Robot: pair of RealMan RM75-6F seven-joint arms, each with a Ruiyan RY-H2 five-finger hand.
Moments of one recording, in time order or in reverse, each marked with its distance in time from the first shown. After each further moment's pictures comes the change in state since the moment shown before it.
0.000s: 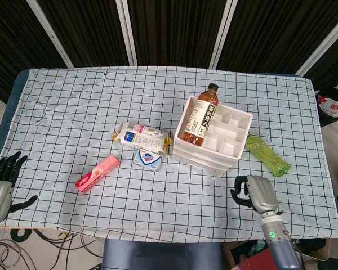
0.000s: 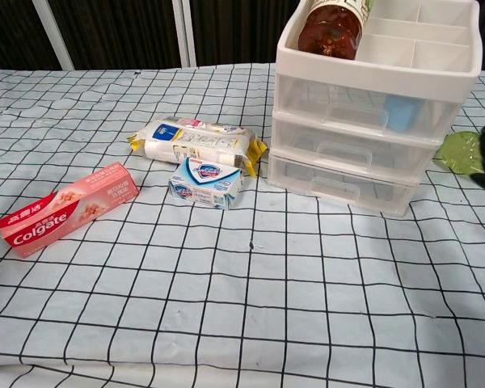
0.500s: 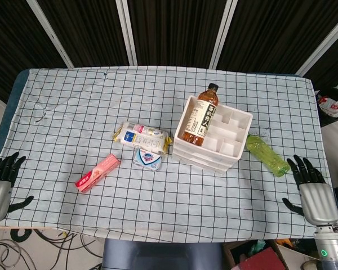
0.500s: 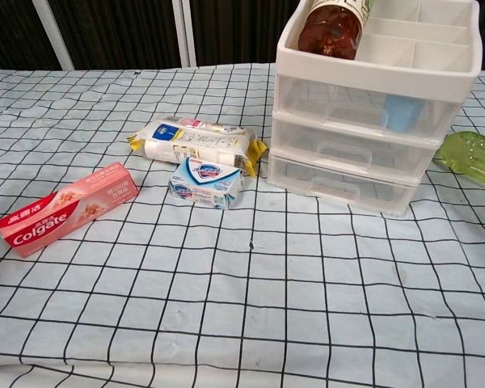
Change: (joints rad) left arm -0.002 0.008 -0.003 0.009 -0.024 -0.018 0.083; right arm -0.169 0.131 -0.075 0.327 -0.294 0.228 0.054
